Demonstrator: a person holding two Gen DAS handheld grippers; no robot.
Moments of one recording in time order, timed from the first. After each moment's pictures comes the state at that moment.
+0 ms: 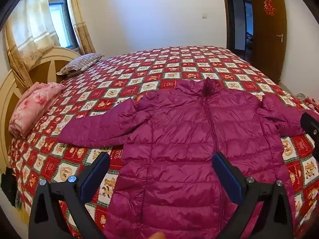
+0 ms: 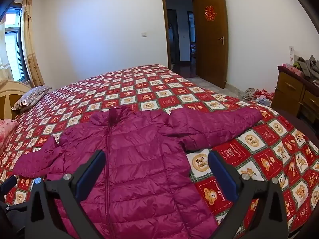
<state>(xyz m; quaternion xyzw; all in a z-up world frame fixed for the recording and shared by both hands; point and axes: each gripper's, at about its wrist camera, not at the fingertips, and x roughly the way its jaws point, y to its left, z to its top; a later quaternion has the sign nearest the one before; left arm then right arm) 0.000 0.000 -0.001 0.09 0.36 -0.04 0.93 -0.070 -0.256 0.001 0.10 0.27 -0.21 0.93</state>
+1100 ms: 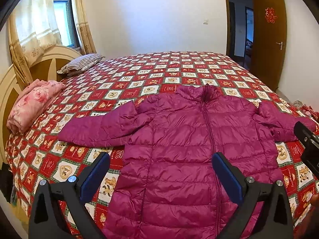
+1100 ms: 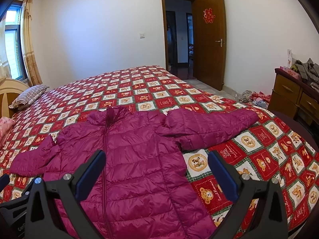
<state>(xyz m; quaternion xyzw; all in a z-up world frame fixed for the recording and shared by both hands) -0.012 0.012 0.013 0.06 0.34 -0.05 0.94 -0.074 -0.254 0.002 0.09 0.28 -0.23 0.93</state>
